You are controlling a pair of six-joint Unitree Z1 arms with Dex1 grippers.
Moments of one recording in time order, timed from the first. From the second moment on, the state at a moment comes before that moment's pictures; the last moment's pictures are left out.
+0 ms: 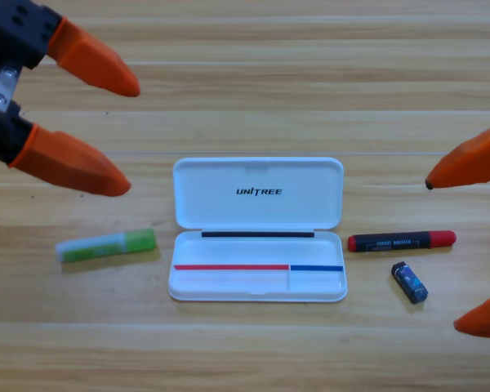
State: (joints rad) arm 0 -0.66 1.38 -1.35 0.84 -0.46 0.65; arm 1 0.99 1.24 -1.11 0.59 0.35 -0.39
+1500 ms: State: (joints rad) arm 0 -0.56 1.88 -1.66 1.15 0.06 0.85; arm 1 0.74 1.93 -1.20 0.75 0.01 -0.10
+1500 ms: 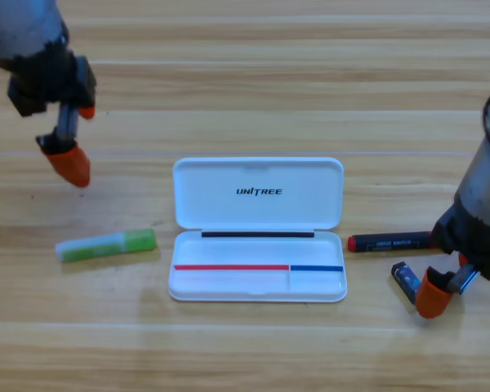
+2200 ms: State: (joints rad) arm 0 -0.56 1.92 -1.54 1.06 0.05 0.84; arm 1 0.76 2.05 -1.30 0.75 0.00 -0.05
